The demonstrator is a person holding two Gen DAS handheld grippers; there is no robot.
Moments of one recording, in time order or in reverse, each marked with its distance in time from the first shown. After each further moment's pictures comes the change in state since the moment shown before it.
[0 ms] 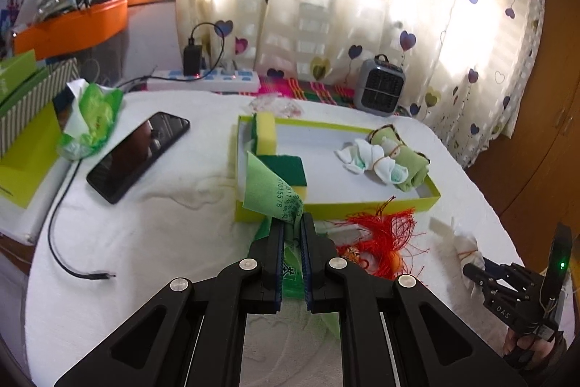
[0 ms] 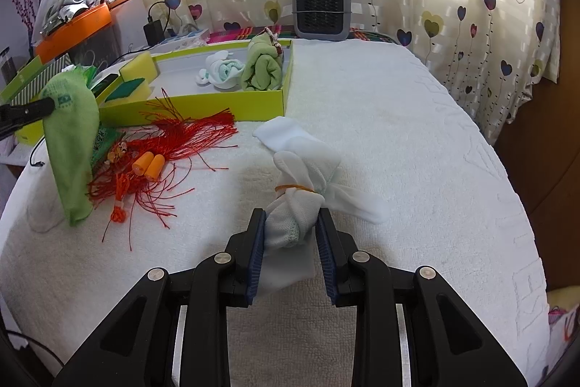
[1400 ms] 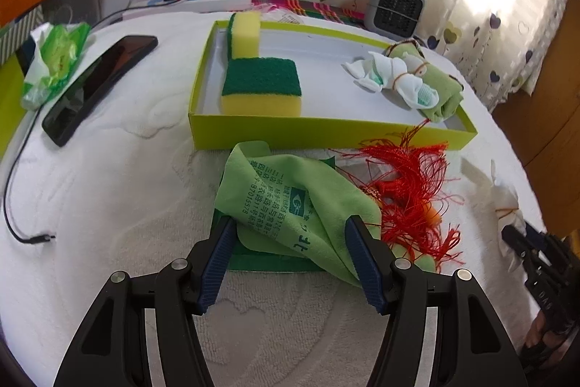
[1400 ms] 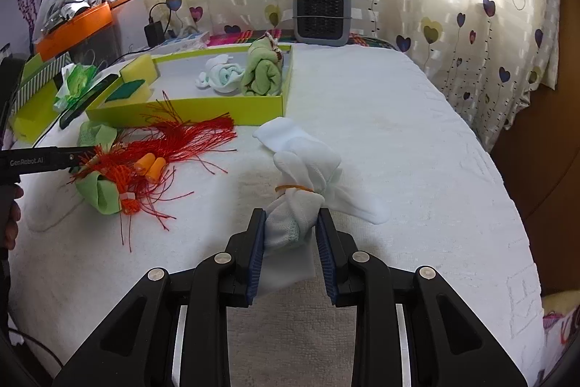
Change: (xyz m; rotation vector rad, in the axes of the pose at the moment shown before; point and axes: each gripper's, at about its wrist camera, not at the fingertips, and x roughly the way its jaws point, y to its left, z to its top) left arm 0.076 -0.018 -0.031 0.018 0.263 0.042; right arm -0.001 0.002 0.001 -0.014 -0.010 -0.011
